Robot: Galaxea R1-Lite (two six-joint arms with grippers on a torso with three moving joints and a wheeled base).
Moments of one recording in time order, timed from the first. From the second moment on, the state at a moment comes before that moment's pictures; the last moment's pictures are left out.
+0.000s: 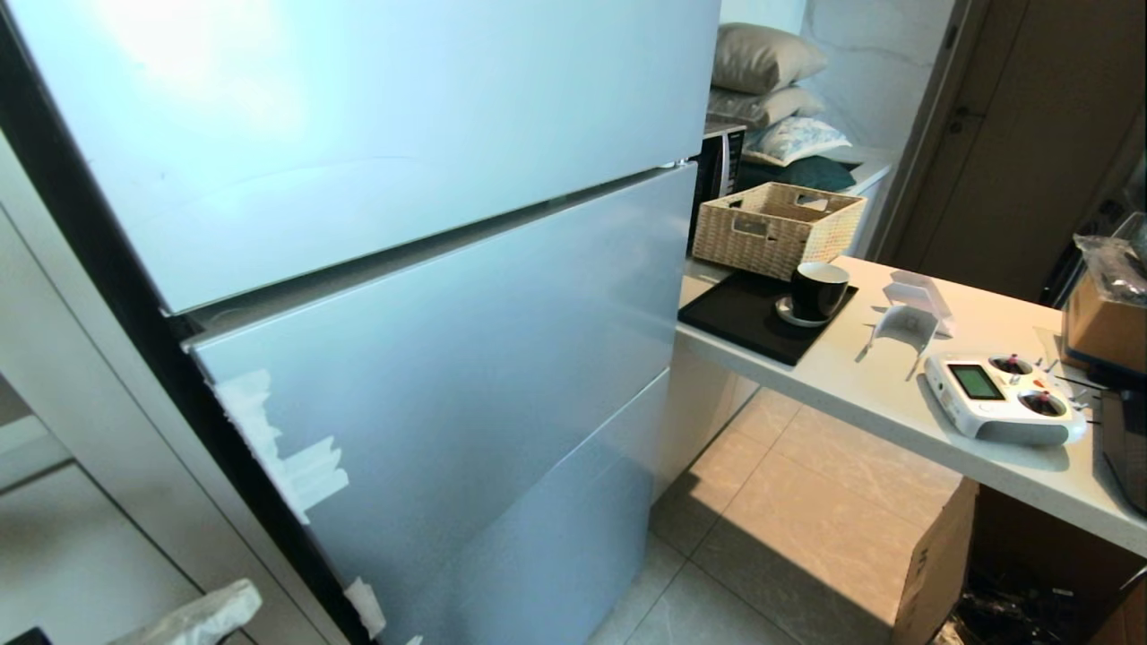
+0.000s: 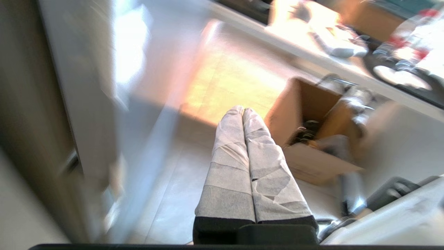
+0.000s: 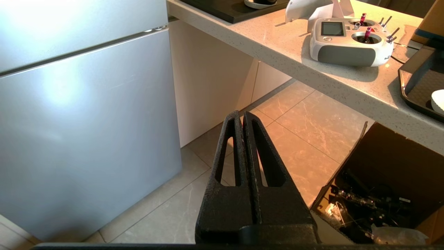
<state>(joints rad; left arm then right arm) -0.35 0.73 -0.15 -0.50 -0.15 -0.24 0.00 0.00 0.00 0.00 0.04 -0.05</state>
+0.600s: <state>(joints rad) -0.27 0.86 -0.34 -0.42 0.21 -0.25 0.00 0.00 0.00 0.00 0.04 -0.05</state>
